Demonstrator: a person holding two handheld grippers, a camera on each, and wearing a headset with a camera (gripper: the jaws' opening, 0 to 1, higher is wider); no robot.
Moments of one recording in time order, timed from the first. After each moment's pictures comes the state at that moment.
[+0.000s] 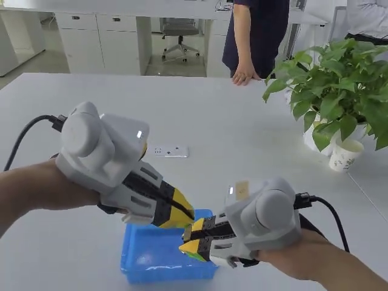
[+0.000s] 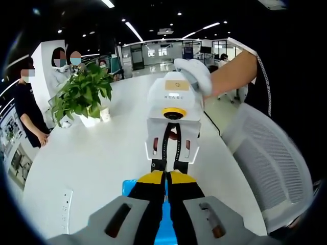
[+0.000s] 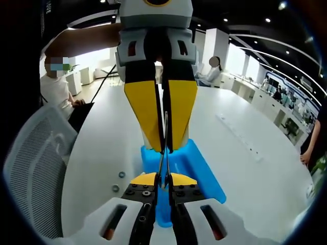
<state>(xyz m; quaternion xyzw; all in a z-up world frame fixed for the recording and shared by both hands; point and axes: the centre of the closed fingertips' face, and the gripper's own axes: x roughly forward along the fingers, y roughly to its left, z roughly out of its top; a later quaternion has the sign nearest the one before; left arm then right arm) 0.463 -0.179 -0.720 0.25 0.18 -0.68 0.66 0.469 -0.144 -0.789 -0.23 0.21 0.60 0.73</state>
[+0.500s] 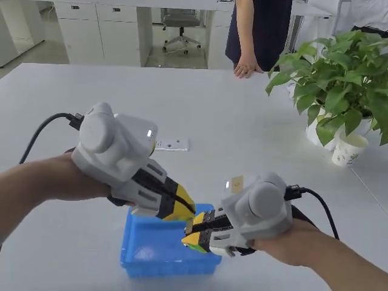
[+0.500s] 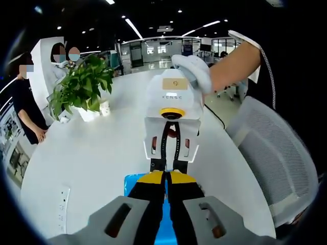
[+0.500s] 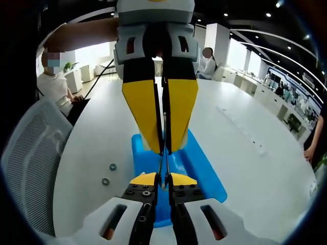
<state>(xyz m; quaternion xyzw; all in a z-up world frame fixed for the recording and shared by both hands) 0.481 -0.180 -0.747 0.26 0.19 -0.68 0.66 0.486 -0.146 -0.817 -0.24 0.23 0.61 0.72</state>
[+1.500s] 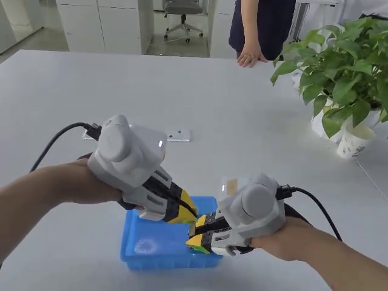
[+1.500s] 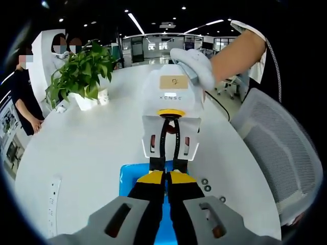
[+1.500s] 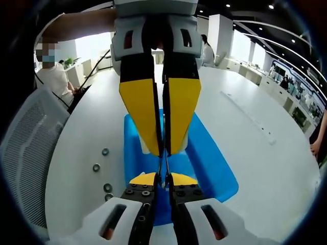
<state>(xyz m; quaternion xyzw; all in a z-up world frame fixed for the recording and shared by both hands) 0.488 -0.182 -0.786 0.25 0.22 -0.68 0.65 0.492 -0.152 -0.857 -0.25 0.27 0.61 0.70</state>
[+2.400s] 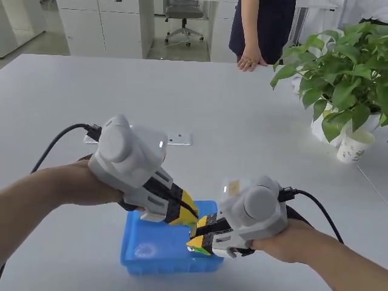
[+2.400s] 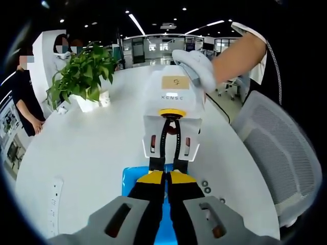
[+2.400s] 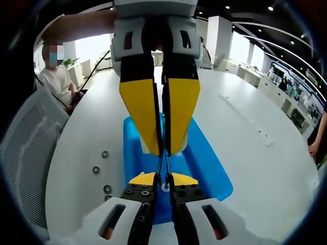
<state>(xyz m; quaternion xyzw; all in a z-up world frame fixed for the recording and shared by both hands) 0.490 -0.183 -0.776 0.25 0.21 -0.68 0.66 0.493 -0.153 -0.846 -0.25 0.26 0.61 0.71</state>
